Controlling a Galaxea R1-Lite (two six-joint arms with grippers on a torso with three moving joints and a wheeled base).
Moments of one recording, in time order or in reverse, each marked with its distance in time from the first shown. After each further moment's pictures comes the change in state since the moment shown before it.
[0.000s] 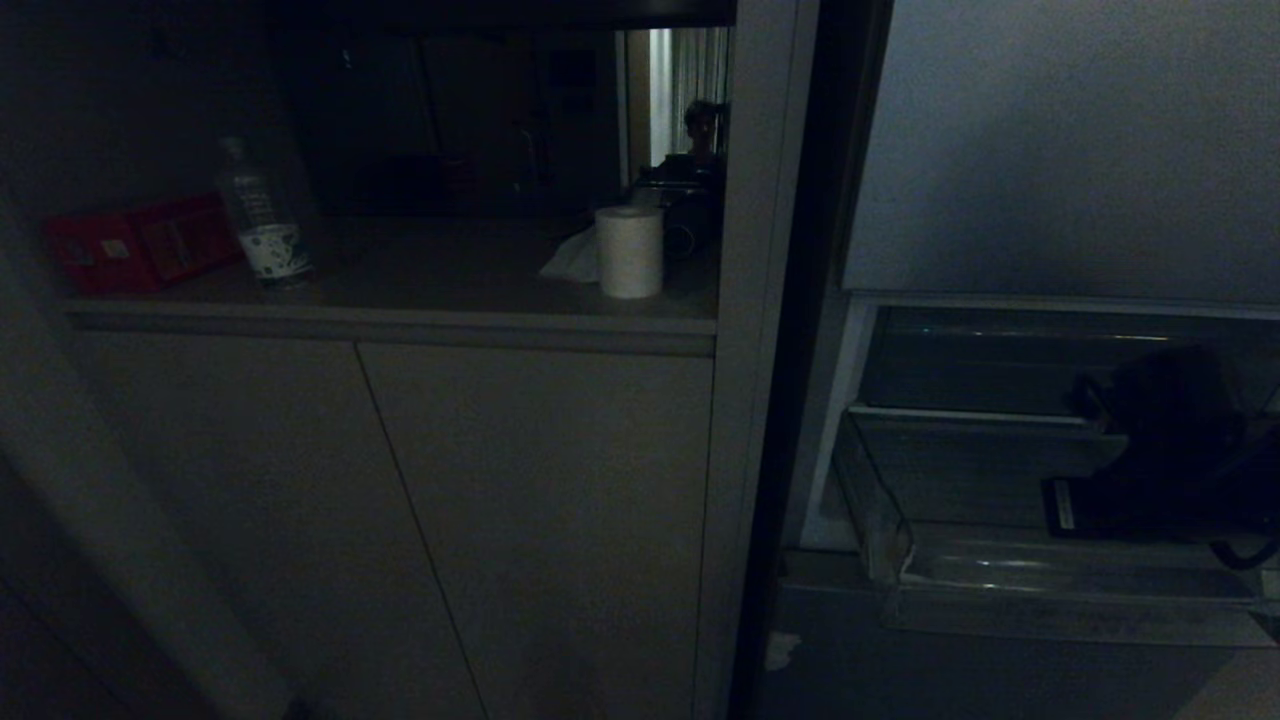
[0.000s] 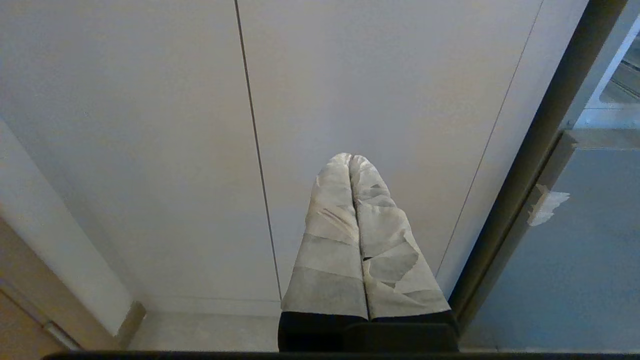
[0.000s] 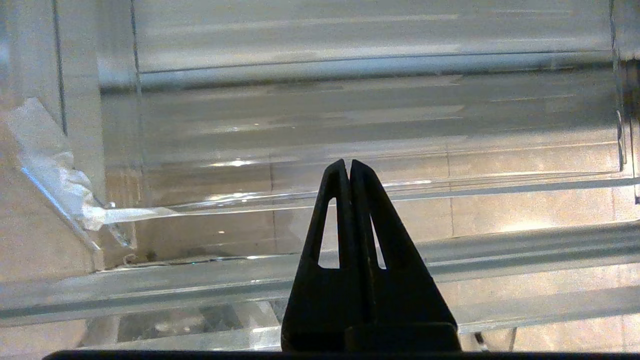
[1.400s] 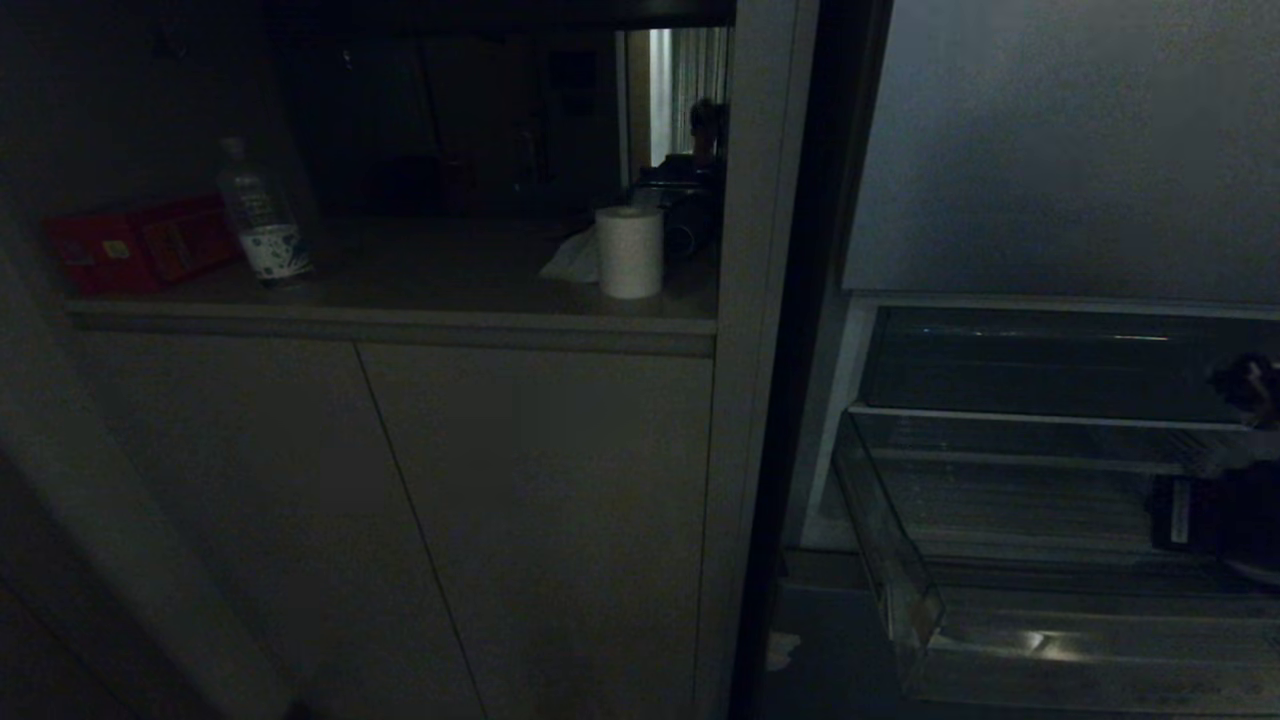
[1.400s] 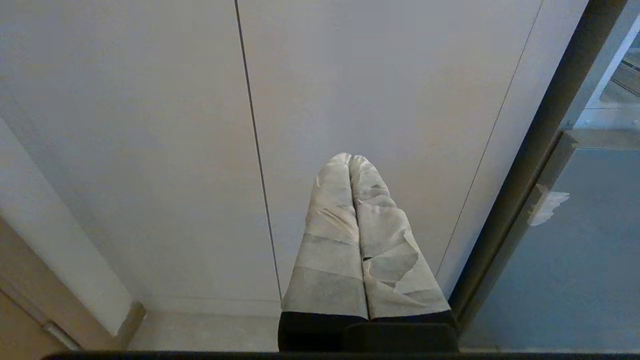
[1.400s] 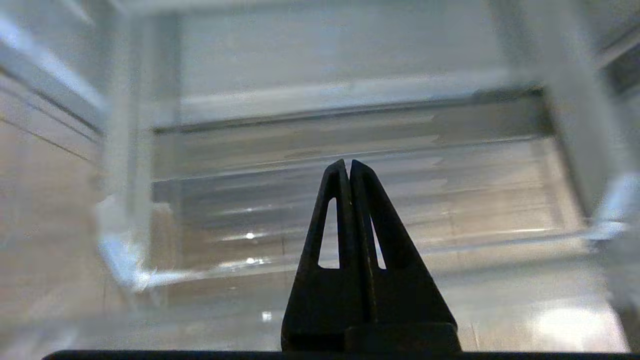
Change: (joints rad) left arm 0.000 0.000 0.000 0.000 0.000 0.000; right arm -0.023 -0.388 0.220 -0.107 0.008 0.007
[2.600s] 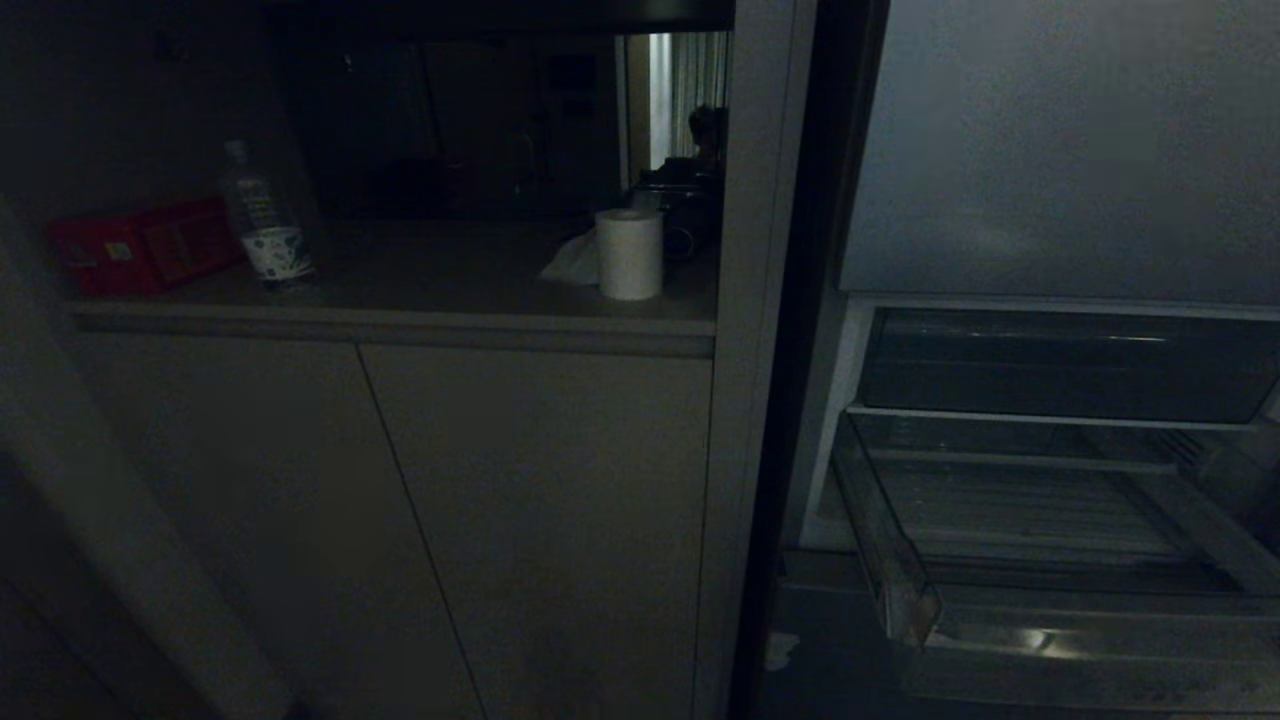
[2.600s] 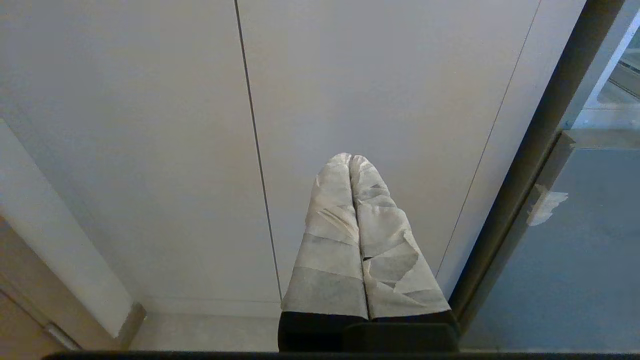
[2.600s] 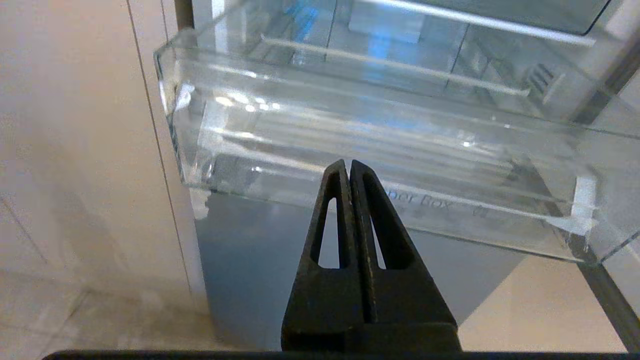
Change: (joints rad) left arm 0.000 0.000 0.000 0.000 -0.001 0.001; right arm 0.047 -1.337 0.672 0.113 0.187 -0.219
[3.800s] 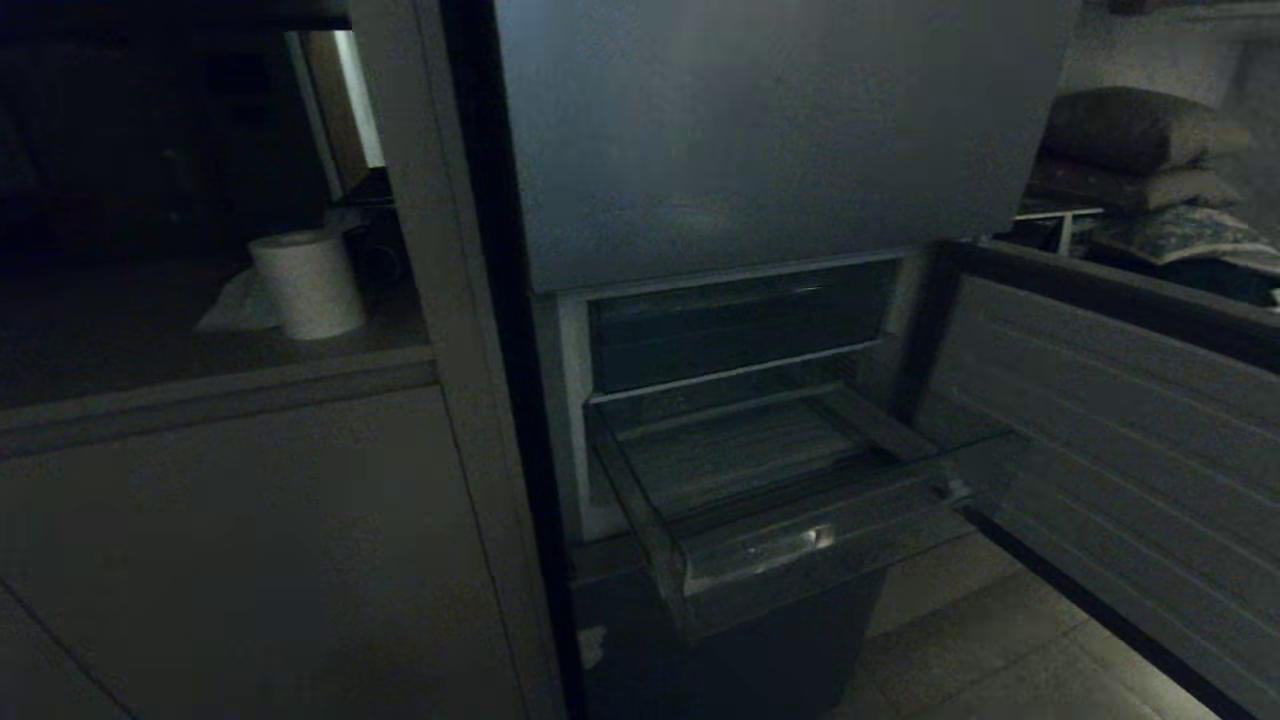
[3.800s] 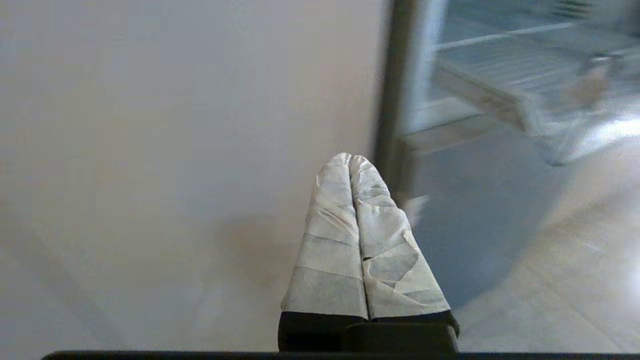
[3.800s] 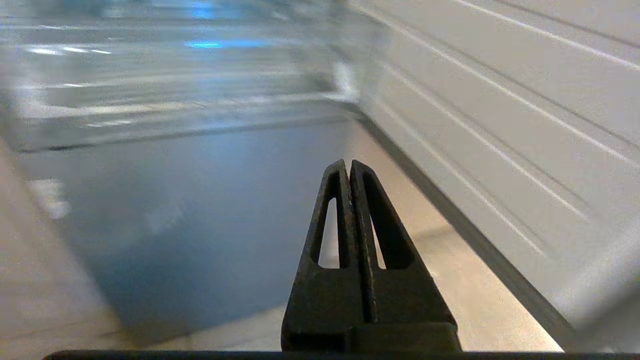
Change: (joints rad) left arm 0.000 0.000 0.000 0.000 0.000 0.000; right arm 0.000 -0.018 0.006 0.002 -0.012 0.047
